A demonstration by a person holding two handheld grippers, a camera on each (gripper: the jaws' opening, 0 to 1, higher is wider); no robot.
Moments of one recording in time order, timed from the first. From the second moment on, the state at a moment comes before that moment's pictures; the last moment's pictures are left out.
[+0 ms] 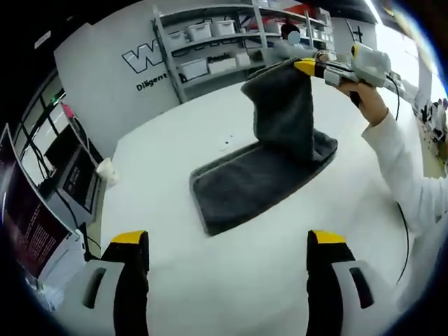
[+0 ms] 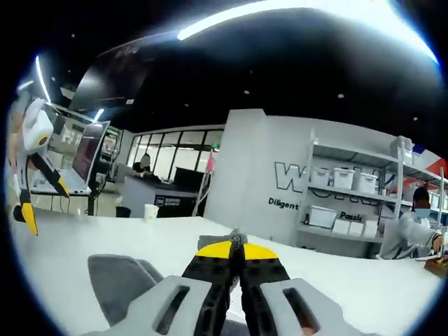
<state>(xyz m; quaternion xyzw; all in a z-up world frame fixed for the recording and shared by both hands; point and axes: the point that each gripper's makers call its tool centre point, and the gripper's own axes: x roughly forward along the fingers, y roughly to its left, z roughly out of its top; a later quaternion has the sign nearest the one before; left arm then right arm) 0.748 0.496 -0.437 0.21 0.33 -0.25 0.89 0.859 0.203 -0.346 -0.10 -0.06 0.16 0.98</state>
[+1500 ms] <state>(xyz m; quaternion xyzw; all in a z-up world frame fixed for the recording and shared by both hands) 0.750 0.491 -0.439 0.23 0.34 -0.24 0.88 0.835 -0.041 -0.449 -0.01 0.05 -0.06 1.00</state>
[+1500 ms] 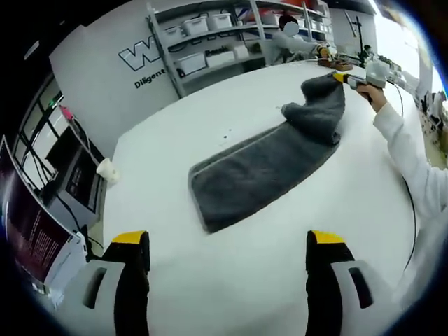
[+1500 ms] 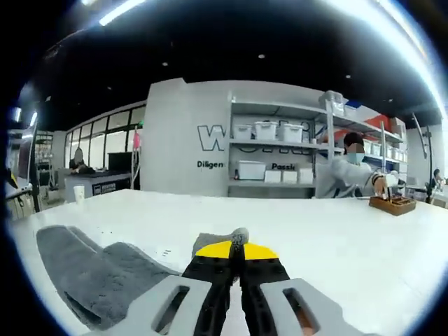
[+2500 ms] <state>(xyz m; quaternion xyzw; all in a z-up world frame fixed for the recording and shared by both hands) 0.752 0.495 -0.441 0.23 0.35 -0.24 0.88 0.791 -0.140 -0.546 -0.13 0.18 -0.15 0.96</state>
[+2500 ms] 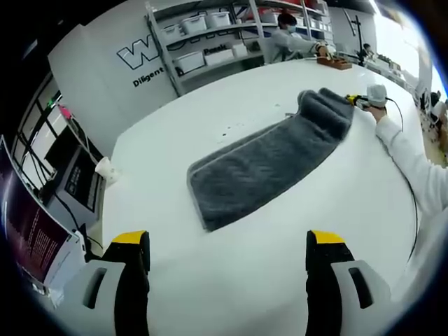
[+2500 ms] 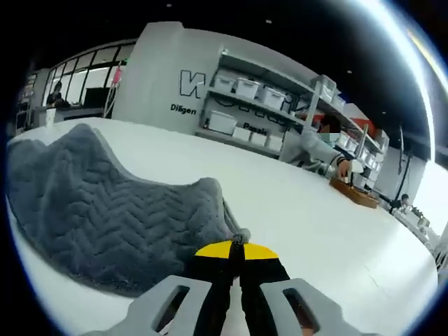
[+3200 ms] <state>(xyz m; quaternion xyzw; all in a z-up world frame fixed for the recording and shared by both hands) 0.748 0.495 -0.442 0.23 0.35 -0.24 0.88 0.741 -0.186 -0.553 -0.13 0.20 -0.19 0.95</state>
